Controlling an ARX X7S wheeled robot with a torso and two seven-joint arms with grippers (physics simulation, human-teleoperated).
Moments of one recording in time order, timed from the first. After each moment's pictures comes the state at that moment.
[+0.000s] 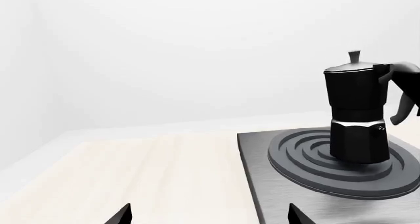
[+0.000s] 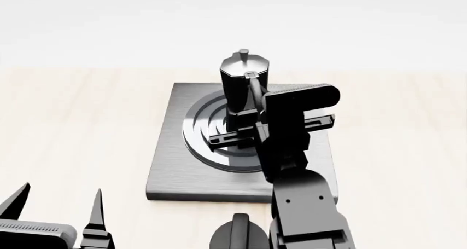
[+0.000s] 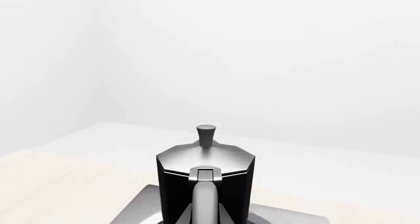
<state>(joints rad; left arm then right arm) -0.12 -0.31 0.24 0.31 -0.24 -0.28 -0.29 1.07 0.00 -0.56 1.31 0.49 -0.40 -0.11</state>
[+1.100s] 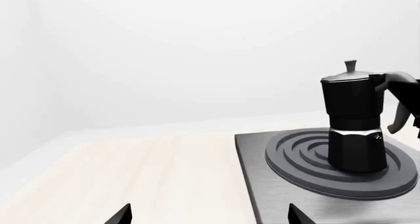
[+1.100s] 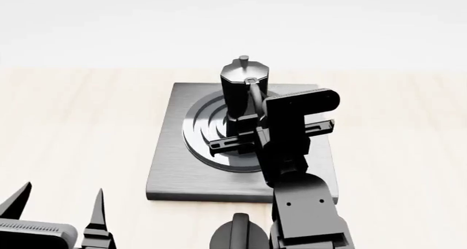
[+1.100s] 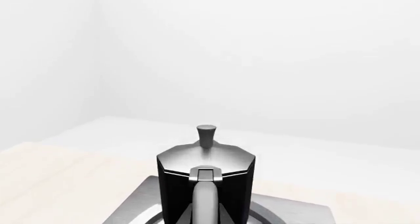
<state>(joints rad) -0.13 -0.32 0.26 0.31 -0.26 -0.28 -0.31 1.06 0.00 -0.53 1.30 0.47 -0.38 -0.12</state>
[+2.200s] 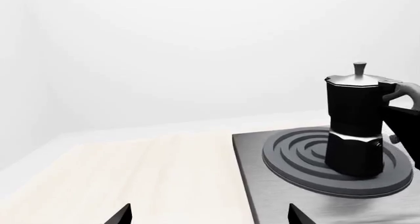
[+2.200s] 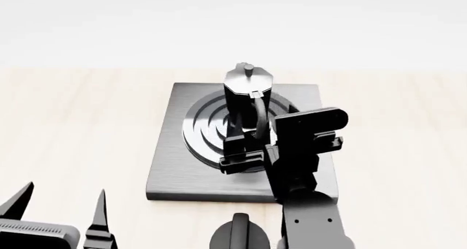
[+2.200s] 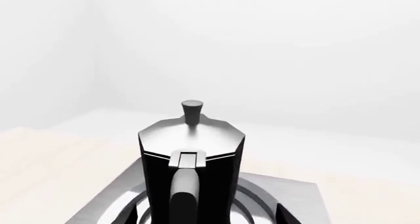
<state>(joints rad) -0.13 -0.34 0.28 0.32 -0.26 -0.28 -0.32 0.99 0.00 -0.21 1.30 0.17 -0.40 -0.18</state>
